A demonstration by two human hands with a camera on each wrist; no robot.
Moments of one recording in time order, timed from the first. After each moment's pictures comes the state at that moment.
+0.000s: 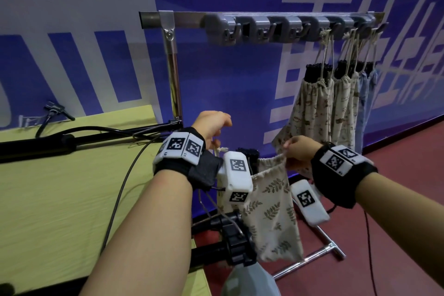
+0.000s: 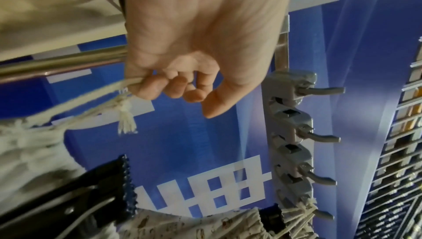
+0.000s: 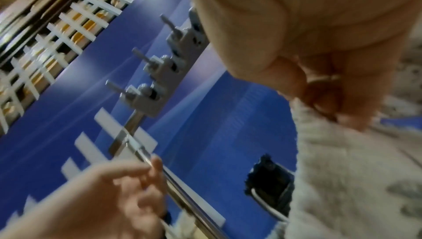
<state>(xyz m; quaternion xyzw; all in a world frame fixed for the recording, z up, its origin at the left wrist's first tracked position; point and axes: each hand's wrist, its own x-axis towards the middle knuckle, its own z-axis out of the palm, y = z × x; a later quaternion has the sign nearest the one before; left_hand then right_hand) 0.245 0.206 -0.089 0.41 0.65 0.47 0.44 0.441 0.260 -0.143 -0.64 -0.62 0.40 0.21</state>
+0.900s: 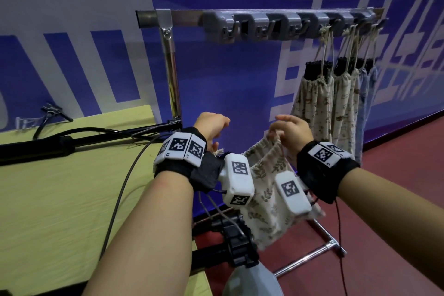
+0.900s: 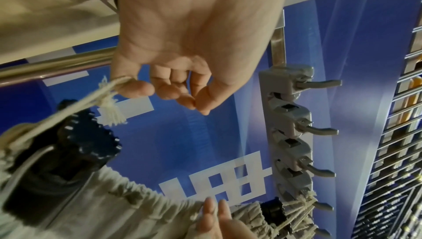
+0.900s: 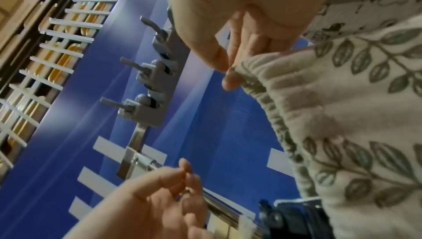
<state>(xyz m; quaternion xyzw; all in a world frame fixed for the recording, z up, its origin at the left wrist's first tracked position) 0.247 0.204 -0.088 0.41 0.68 0.43 0.42 0.410 0.261 -0.136 -0.46 -0.42 0.53 0.58</state>
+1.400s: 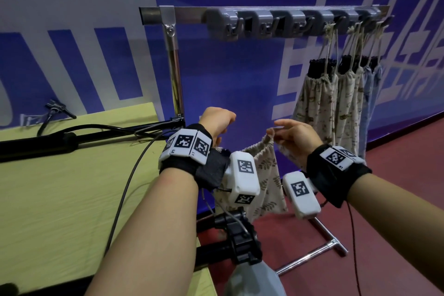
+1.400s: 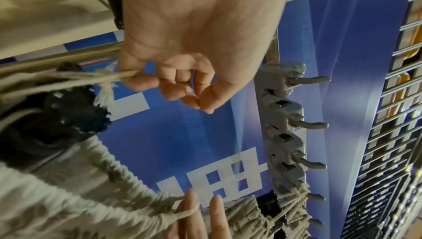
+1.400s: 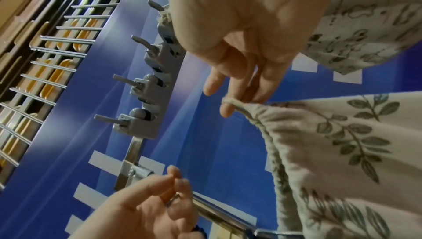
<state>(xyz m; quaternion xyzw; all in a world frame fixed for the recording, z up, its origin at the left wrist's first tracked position) 0.251 0.202 -0.084 0.43 0.68 0.43 0.42 0.422 0.260 -0.150 -0.41 -0.43 0.61 0.53</state>
